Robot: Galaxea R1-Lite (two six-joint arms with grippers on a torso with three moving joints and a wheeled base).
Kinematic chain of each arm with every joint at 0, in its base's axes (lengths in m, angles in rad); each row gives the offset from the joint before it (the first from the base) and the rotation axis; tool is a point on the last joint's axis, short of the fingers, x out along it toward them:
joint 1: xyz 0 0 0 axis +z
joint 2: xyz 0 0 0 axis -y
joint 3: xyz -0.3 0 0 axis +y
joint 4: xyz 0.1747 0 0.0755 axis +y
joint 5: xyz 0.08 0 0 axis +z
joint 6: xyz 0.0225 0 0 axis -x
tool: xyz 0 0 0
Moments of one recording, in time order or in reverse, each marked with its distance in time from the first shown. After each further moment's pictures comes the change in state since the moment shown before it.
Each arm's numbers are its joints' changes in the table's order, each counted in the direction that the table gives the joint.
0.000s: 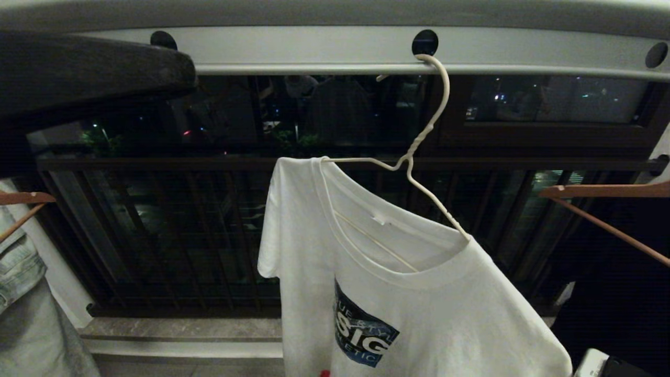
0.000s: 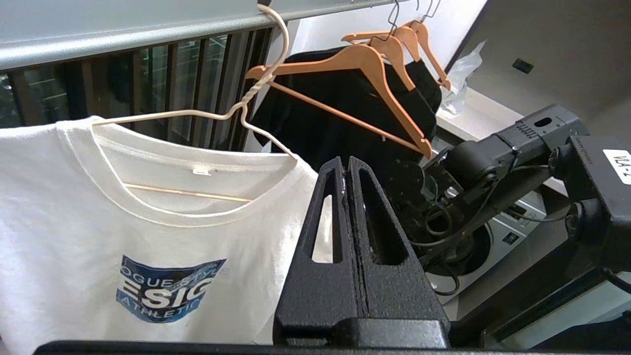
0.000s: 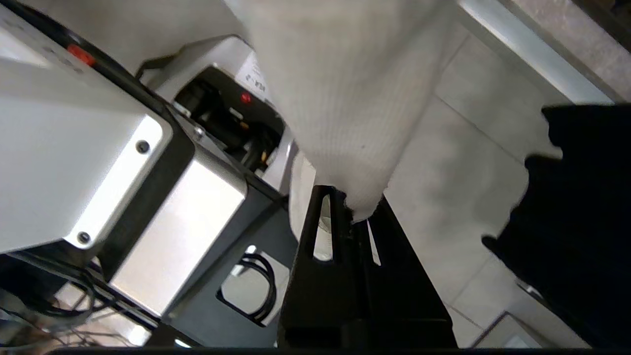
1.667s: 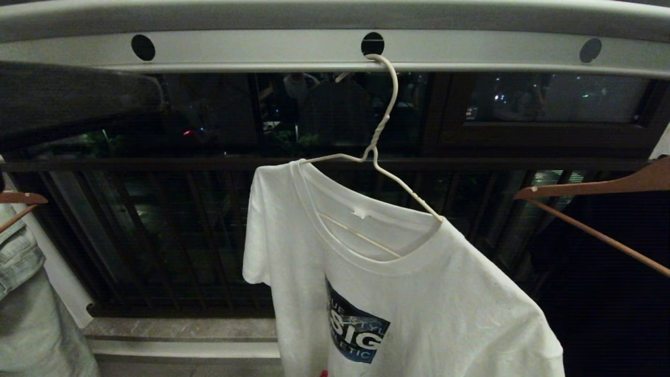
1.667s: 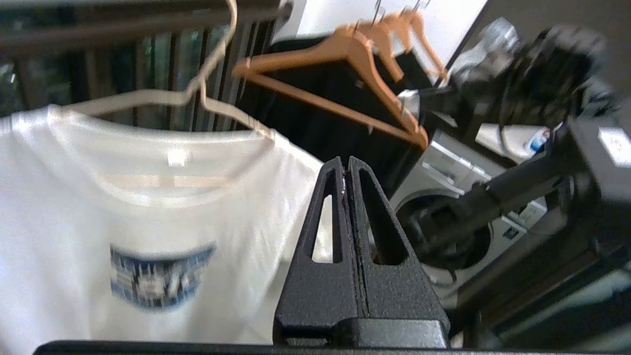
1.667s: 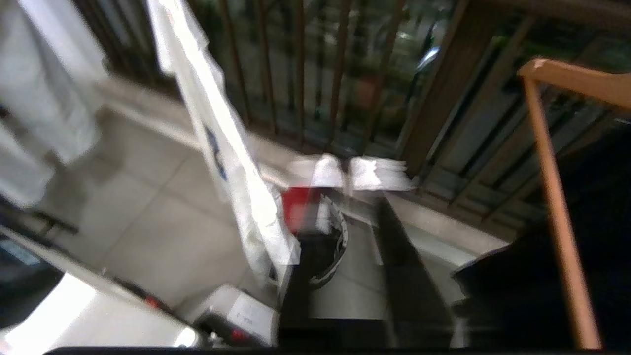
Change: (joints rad) left arm 0.003 0.044 0.007 0.069 0.007 0.001; right arm -0.079 0.267 -0.691 0.227 -0.173 0.092
